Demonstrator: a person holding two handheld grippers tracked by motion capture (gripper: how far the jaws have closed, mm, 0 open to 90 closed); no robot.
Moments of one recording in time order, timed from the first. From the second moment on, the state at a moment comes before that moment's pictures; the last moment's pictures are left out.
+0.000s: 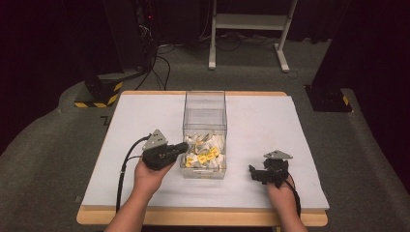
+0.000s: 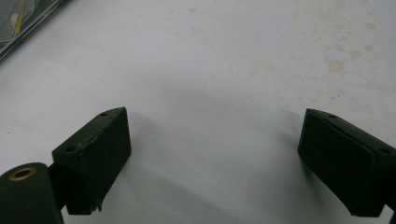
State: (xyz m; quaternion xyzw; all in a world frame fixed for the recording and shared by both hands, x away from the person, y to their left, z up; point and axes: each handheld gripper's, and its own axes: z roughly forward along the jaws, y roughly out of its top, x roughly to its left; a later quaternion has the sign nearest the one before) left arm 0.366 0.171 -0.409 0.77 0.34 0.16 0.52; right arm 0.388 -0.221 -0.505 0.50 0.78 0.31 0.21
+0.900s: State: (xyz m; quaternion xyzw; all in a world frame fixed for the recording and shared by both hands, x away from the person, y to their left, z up) left arm 0.358 0.205 -0.412 0.75 0.37 0.16 0.52; right arm 0.388 -0.220 -0.505 0.50 0.78 0.31 0.21
